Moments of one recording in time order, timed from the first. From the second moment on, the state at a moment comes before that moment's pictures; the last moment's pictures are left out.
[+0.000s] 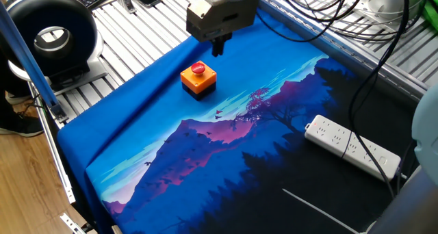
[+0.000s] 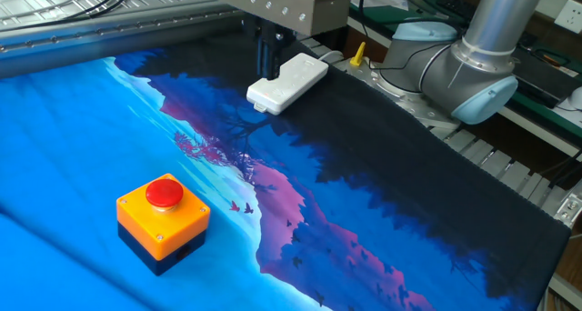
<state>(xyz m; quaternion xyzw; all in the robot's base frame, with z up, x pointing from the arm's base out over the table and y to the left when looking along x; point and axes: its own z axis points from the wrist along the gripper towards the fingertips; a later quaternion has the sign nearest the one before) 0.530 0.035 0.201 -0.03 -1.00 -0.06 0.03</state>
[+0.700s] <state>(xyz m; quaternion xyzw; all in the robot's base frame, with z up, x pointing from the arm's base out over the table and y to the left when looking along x) 0.557 0.014 0.199 0.00 -1.00 -0.02 -0.03</state>
